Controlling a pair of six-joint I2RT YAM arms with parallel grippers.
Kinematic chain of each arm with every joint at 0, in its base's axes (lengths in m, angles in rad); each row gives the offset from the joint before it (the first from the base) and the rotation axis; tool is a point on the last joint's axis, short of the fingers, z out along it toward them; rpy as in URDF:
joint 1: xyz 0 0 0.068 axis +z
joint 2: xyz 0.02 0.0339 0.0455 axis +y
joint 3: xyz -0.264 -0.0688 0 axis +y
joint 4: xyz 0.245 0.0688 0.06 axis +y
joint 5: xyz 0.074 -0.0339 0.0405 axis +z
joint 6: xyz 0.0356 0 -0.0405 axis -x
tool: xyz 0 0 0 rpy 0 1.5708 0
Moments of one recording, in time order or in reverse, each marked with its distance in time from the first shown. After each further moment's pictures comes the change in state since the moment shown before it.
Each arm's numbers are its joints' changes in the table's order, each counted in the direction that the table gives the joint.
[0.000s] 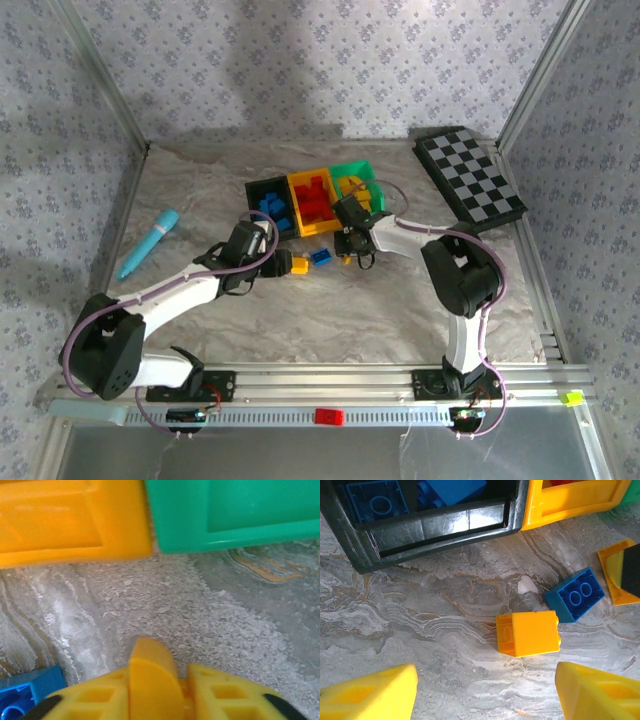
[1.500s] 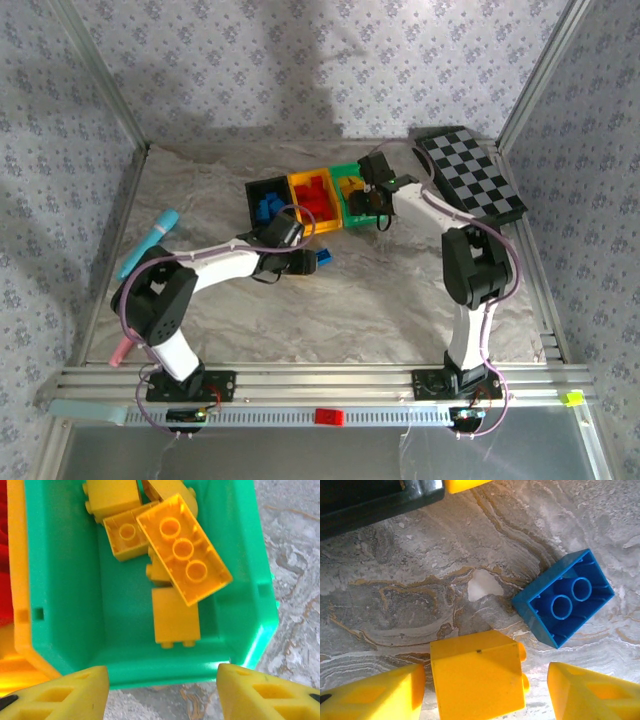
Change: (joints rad) left arm -0.103 0.367 -0.263 0.091 -0.024 0.006; right arm -0.188 0.001 -0.248 0.124 -0.014 0.179
